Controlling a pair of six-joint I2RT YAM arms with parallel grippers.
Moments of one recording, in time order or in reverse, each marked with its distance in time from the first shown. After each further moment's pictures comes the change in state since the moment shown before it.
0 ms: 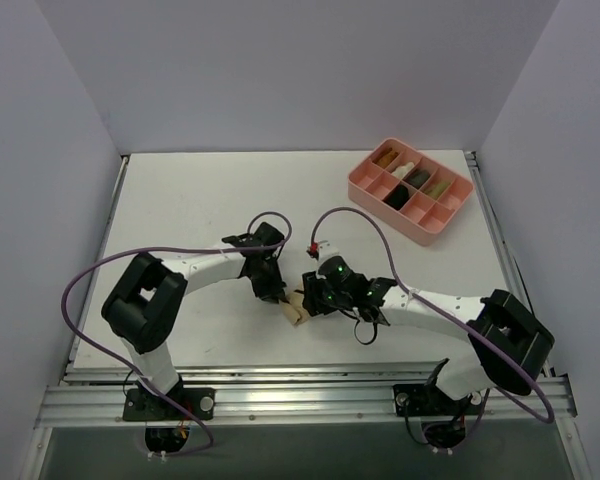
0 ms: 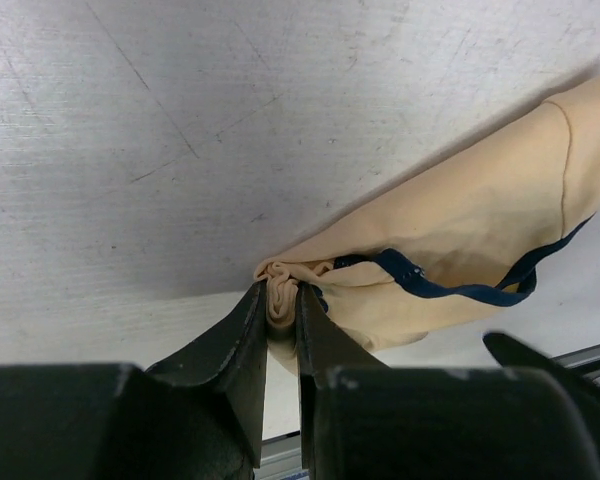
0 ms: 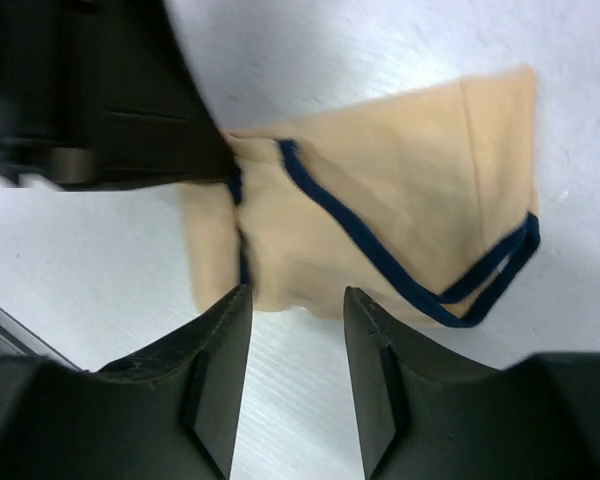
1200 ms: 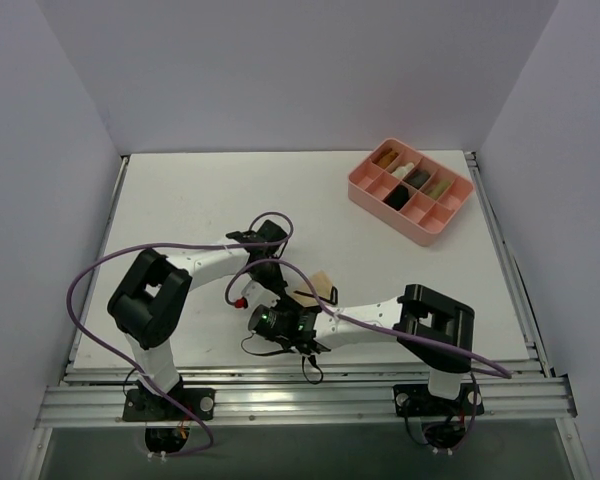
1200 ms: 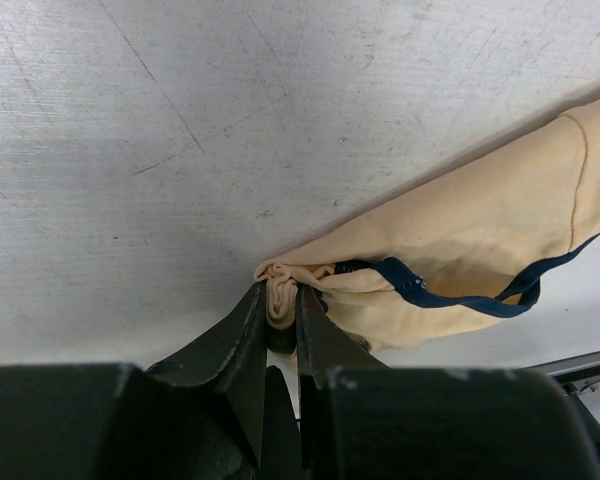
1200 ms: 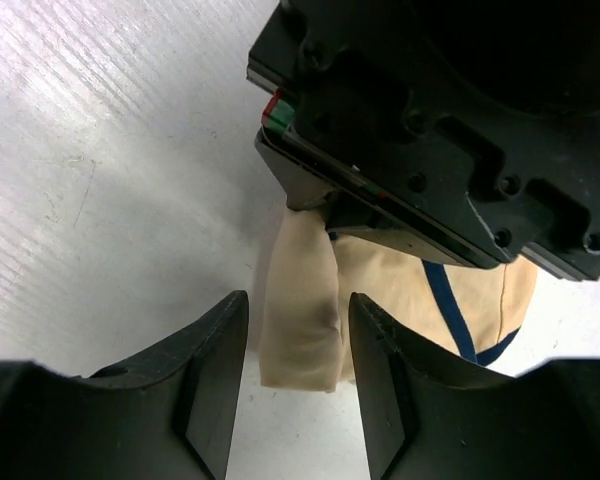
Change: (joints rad) left arm -0.005 0.049 0.076 -0.104 -0.003 -0.014; right arm 0.438 0.371 0.346 -0.172 0.609 -0.374
